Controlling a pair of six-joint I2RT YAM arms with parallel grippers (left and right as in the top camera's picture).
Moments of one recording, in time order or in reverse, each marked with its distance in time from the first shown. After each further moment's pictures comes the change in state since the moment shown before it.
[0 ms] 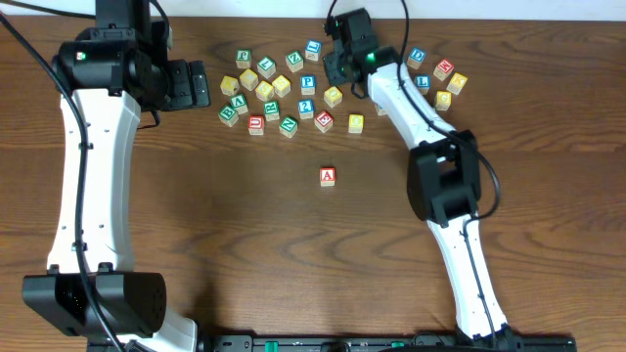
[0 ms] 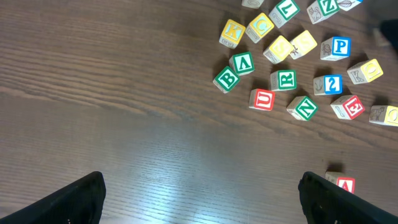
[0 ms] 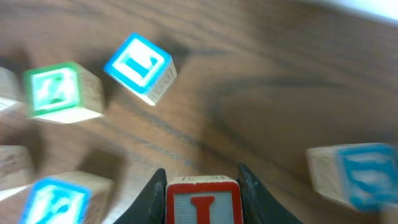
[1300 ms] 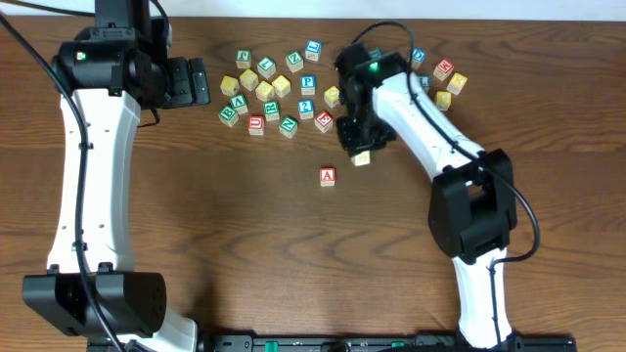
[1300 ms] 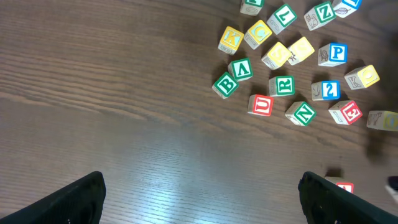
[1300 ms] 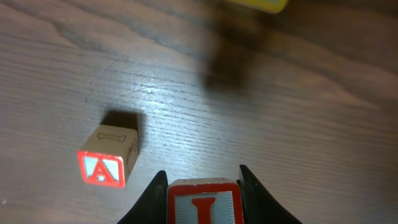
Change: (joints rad) left arm 0.000 0.000 0.000 0.020 0.000 0.000; right arm 0.089 -0.358 -0.422 -0.633 -0.071 0.206
